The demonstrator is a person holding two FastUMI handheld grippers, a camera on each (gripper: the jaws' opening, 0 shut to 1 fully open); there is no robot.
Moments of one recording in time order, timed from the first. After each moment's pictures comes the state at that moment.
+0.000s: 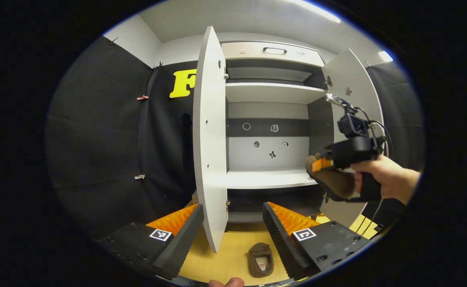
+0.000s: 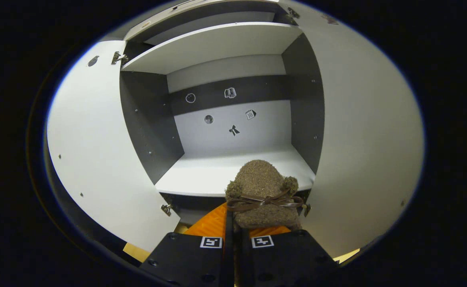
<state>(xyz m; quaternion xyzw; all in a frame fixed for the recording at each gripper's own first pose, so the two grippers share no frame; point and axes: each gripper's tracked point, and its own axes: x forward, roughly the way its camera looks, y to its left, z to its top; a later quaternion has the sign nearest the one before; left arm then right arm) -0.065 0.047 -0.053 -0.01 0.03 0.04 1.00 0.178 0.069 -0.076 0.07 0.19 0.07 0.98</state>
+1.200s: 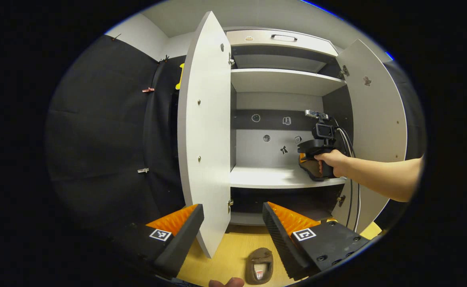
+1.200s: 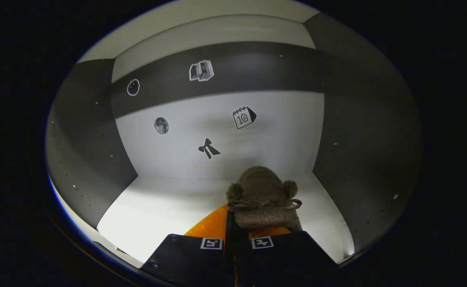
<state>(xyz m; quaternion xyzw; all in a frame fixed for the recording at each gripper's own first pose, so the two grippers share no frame) -0.001 0.046 -0.076 -0.02 0.06 0.08 0.99 0.437 0.068 -0.153 0.04 0.21 0.03 0.98</state>
